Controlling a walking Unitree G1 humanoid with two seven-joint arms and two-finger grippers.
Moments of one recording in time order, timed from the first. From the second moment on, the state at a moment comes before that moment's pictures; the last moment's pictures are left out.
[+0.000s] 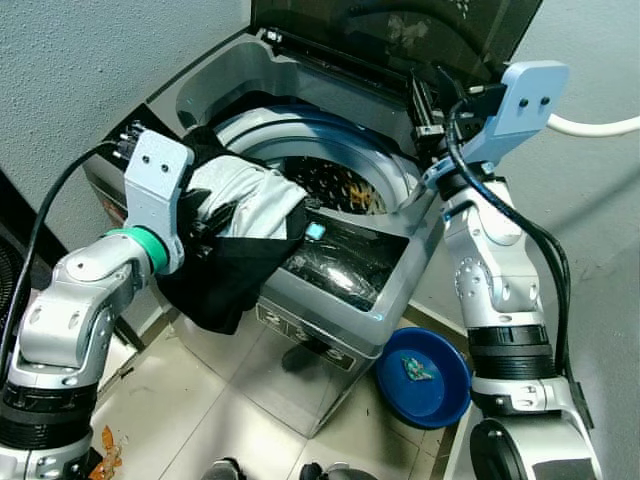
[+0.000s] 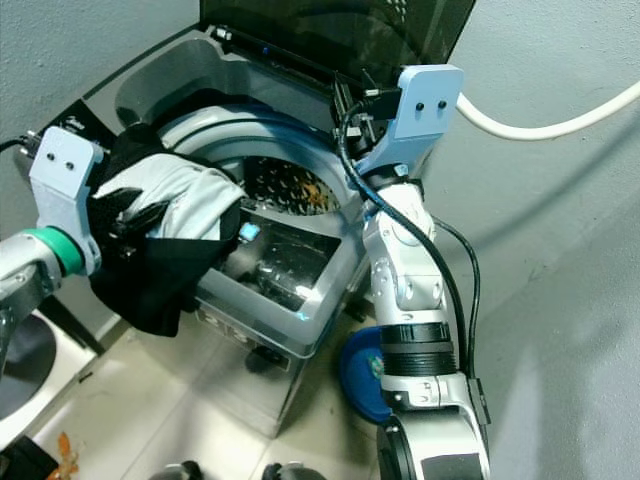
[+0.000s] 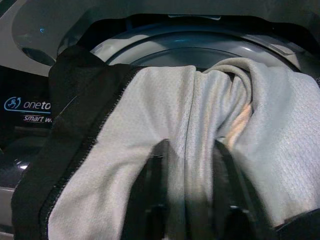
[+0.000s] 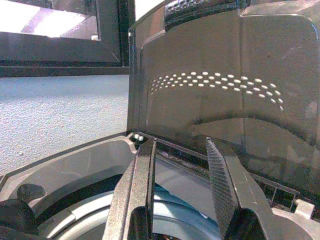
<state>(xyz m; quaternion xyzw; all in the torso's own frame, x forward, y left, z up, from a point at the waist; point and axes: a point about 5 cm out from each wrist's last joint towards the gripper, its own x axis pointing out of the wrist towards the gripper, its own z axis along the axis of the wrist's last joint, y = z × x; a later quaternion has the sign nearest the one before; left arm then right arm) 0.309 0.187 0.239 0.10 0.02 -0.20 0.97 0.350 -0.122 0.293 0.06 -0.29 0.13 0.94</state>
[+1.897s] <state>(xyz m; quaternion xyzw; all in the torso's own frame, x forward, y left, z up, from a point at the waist) 0.395 0.125 0.310 0.16 -0.16 -0.31 0.92 0.346 -0.123 0.296 0.06 -0.30 0.13 0.94</state>
